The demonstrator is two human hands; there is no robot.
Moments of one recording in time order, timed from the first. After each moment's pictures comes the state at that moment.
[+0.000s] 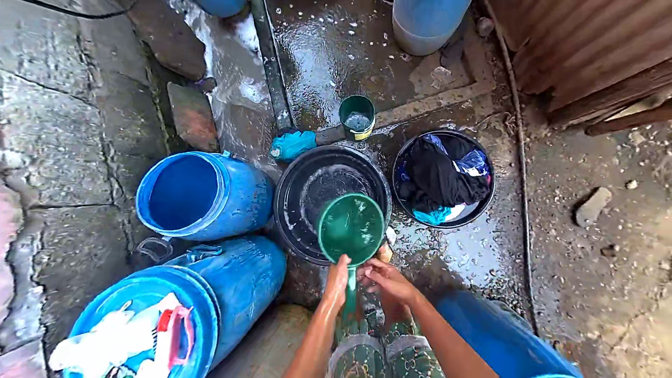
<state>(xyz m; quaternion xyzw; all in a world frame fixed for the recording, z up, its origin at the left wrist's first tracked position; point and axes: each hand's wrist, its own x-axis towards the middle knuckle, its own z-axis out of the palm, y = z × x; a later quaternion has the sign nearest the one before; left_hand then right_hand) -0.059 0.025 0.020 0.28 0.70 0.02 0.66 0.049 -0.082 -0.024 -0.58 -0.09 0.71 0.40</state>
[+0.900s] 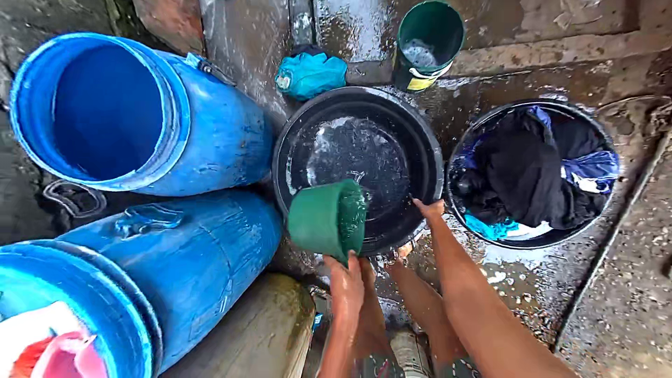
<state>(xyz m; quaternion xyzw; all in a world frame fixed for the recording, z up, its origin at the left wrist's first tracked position) -0.087 0.048 -0.128 0.31 0.80 0.00 0.51 0.141 0.009 -0.373 -0.89 0.00 0.45 0.10</state>
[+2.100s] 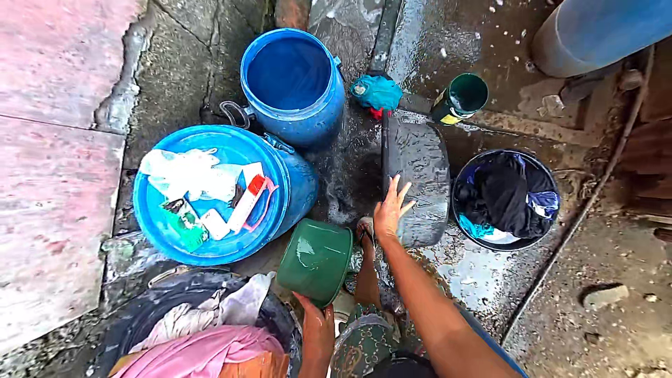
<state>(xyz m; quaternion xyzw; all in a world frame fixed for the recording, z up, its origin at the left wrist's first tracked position) -0.323 -0.124 0.046 0.39 0.83 0.02 0.40 -0.154 0.045 -0.076 -0.83 -0.47 0.24 0.18</state>
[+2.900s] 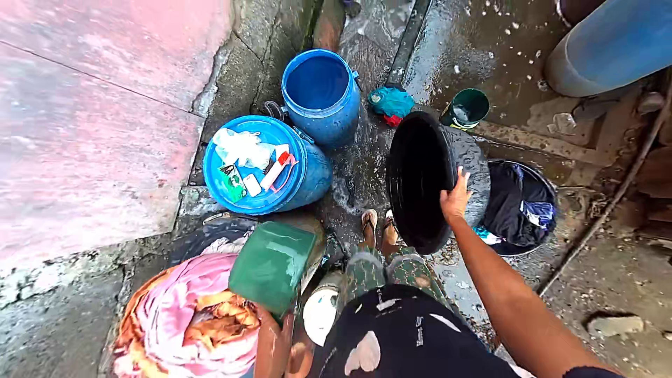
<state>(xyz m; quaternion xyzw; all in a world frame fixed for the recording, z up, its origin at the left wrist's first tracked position) -0.334 -0.210 0.203 0.40 0.86 0.05 0.32 0.065 0.013 -0.010 -0.82 -0.47 0.28 0.16</state>
